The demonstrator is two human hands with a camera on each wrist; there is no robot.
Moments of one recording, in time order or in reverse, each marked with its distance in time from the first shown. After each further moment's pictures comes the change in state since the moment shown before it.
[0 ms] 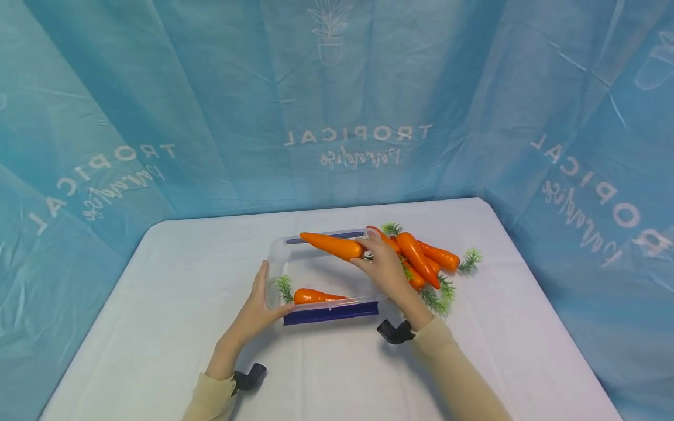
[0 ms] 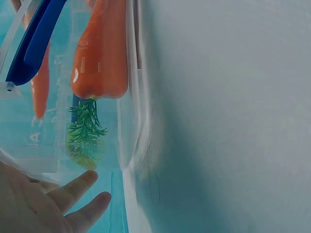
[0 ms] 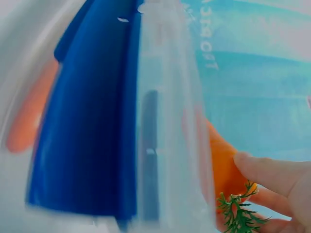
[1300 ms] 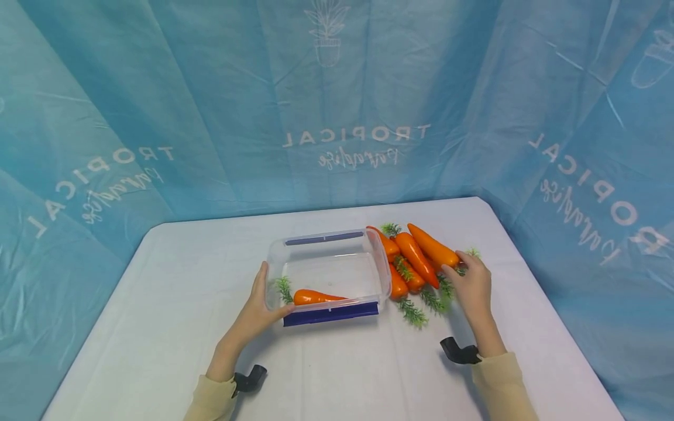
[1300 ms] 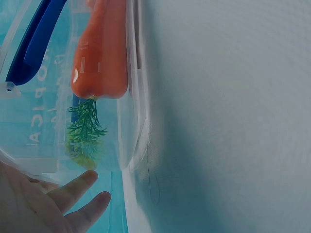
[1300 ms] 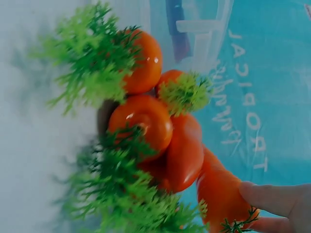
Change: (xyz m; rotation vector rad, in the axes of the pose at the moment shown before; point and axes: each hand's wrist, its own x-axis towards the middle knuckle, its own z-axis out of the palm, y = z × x) left_hand 0.001 -0.003 0.001 -0.012 0.003 0.010; right_hand -0.078 0.089 -0.081 -0.127 0.401 0.317
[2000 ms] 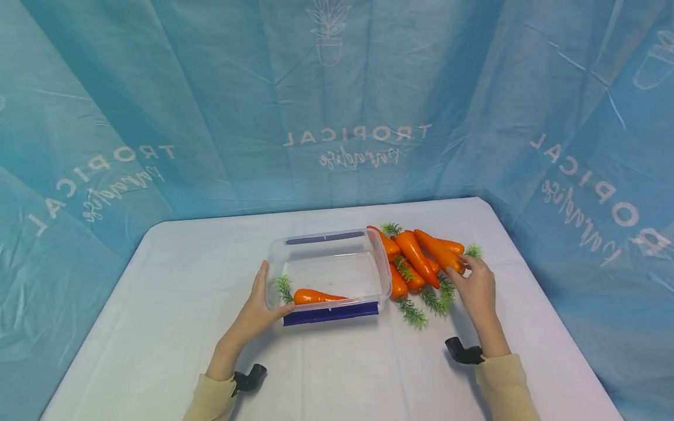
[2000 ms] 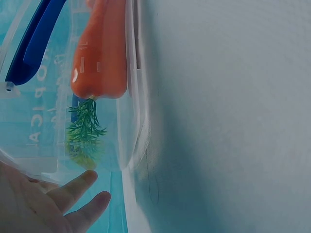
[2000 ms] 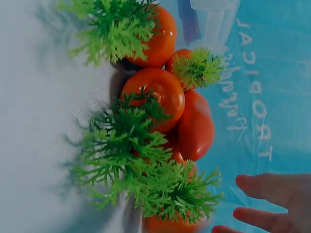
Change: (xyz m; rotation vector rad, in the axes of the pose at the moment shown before) left_hand 0.000 0.002 0.000 0.020 0.005 -0.007; right_hand 0.002 0.010 -0.003 -0.093 -0.061 0.042
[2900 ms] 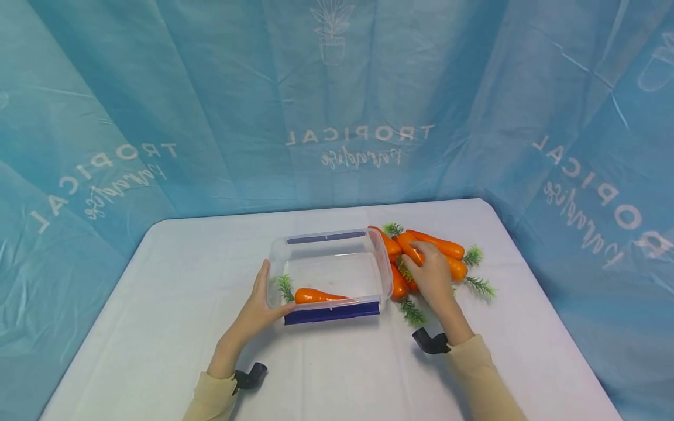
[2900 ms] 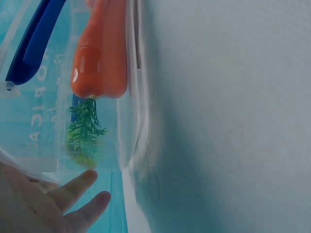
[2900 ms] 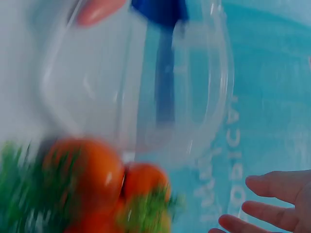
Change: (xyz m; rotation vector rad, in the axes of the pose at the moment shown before) left_hand -0.001 0.003 -0.001 -0.024 -0.004 -0.005; right_hand 0.006 -0.072 0.034 0.099 -0.115 -0.188
